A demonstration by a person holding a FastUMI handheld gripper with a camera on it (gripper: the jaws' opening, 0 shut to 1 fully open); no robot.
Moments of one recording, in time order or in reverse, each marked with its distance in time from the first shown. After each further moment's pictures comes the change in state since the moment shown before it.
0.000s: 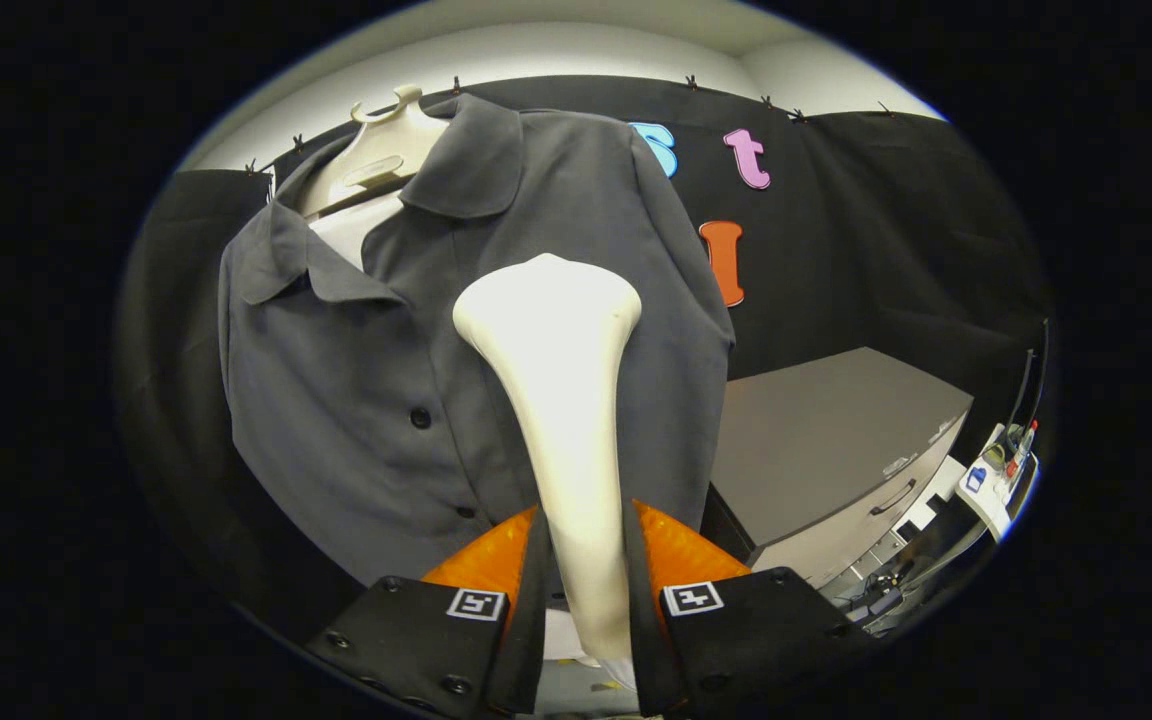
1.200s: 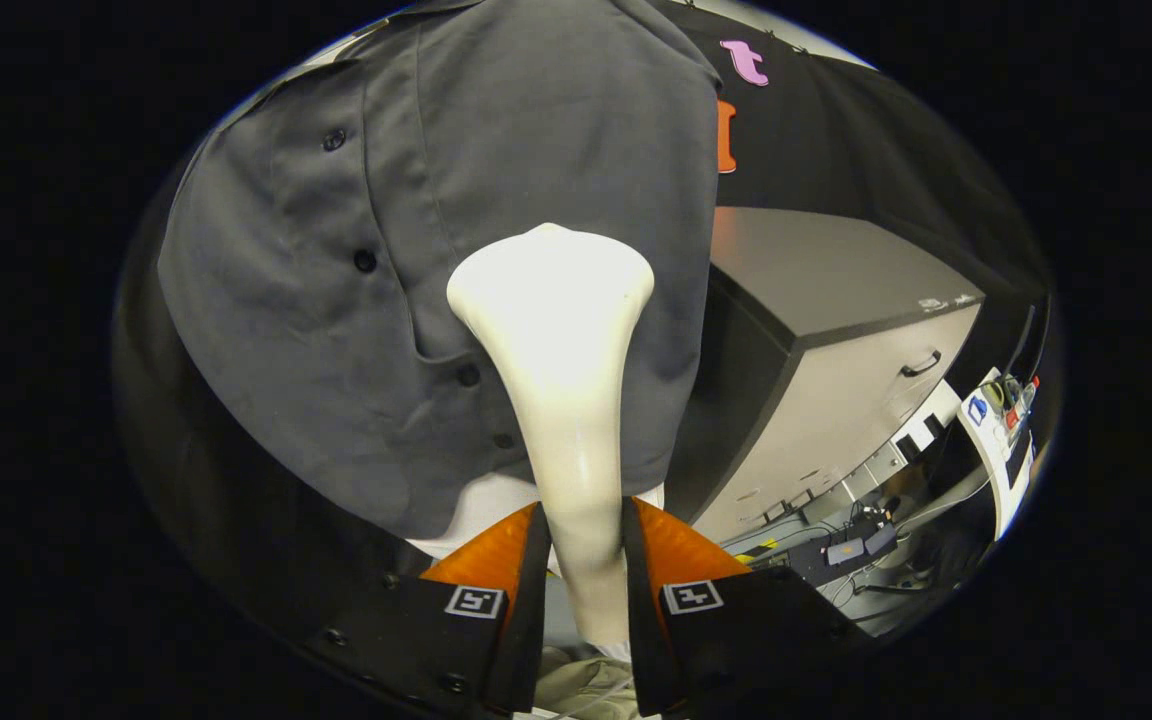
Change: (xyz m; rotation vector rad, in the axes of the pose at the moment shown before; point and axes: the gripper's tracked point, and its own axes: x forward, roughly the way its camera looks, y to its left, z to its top) arm 0.019 -0.029 -0.188 0.002 0.374 -0.058
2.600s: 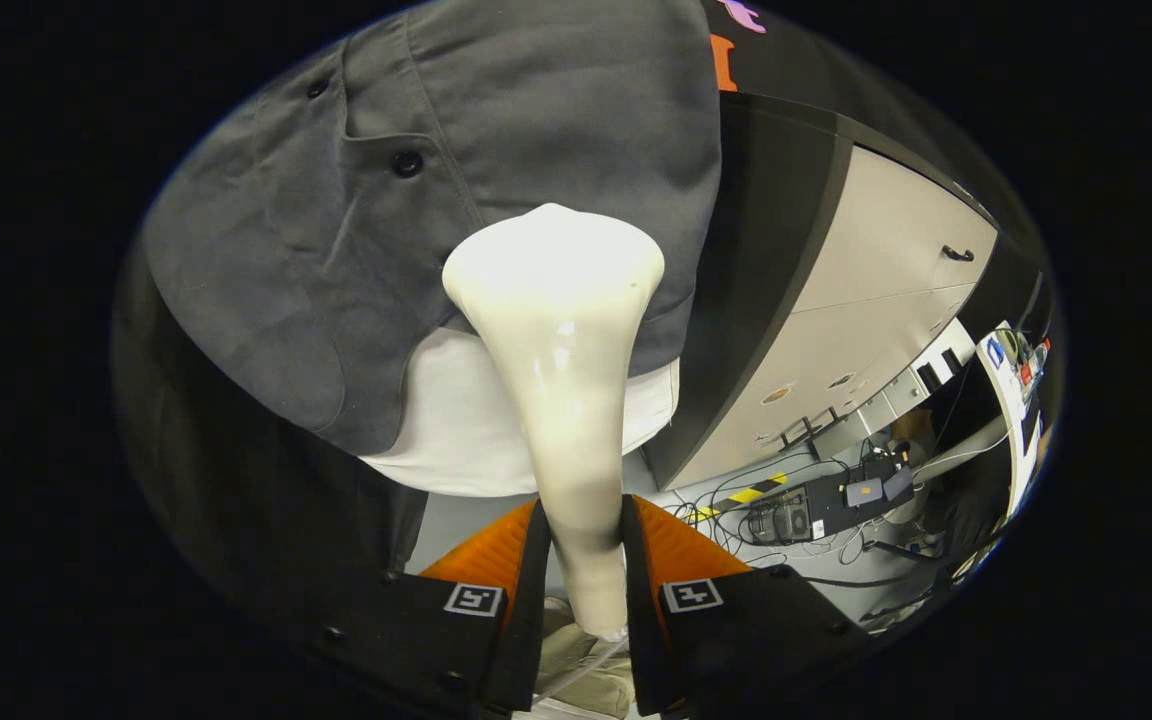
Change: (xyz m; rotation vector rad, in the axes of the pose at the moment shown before) arm 0.042 -0.014 -0.112 0.020 0.206 0.004
